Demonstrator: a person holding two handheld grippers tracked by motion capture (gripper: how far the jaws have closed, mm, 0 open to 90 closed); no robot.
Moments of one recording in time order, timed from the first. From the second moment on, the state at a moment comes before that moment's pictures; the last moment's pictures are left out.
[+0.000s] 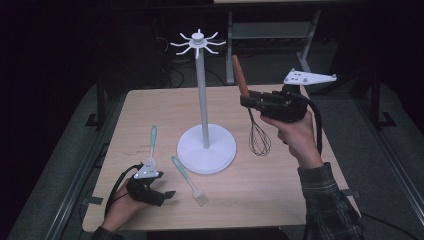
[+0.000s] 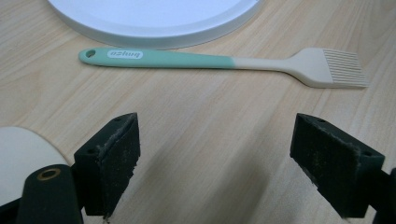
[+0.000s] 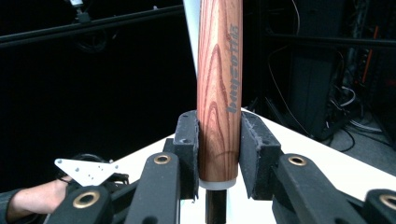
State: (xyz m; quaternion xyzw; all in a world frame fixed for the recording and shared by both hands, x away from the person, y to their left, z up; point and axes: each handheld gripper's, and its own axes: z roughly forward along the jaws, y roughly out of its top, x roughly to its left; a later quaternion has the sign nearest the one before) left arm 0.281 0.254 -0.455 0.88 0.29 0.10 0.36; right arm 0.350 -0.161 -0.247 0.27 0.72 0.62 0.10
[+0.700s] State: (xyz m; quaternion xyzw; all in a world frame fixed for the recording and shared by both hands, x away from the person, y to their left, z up) left arm 0.280 0.254 -0.455 0.88 0.30 0.10 0.36; right arm 0.346 -0.139 -0.222 0.24 0.72 0.64 0.11
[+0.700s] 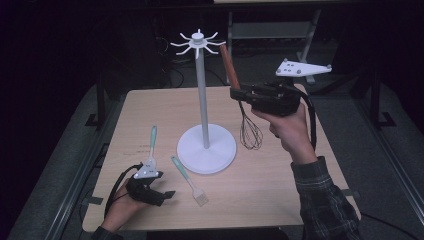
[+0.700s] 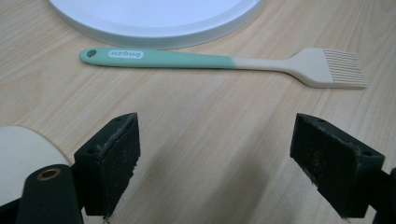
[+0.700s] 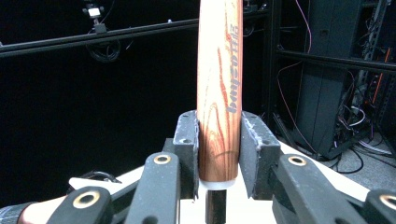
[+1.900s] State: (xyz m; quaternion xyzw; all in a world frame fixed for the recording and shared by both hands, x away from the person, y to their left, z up) left arm 0.281 0.254 -0.455 0.88 0.29 0.10 0.36; right arm 0.358 -0.124 -0.225 0.26 0.74 0.60 0.16
